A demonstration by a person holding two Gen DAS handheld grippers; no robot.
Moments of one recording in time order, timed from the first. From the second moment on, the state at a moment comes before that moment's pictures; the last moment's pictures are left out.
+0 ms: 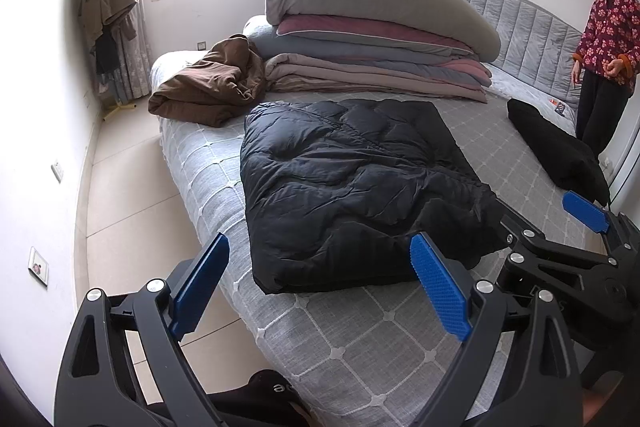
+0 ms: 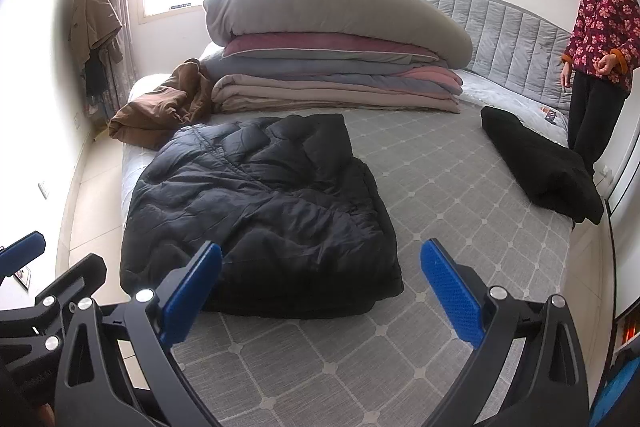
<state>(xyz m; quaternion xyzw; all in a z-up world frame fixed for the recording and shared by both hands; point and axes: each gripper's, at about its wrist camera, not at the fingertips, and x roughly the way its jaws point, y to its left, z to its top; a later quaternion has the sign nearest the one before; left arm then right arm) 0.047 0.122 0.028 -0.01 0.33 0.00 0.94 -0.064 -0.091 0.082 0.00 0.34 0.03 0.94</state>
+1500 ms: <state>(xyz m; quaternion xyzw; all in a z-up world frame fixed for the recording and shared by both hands) 0.050 0.110 0.024 0.01 0.34 0.00 0.94 -0.059 -0.096 0.082 0.01 0.34 0.04 0.94</state>
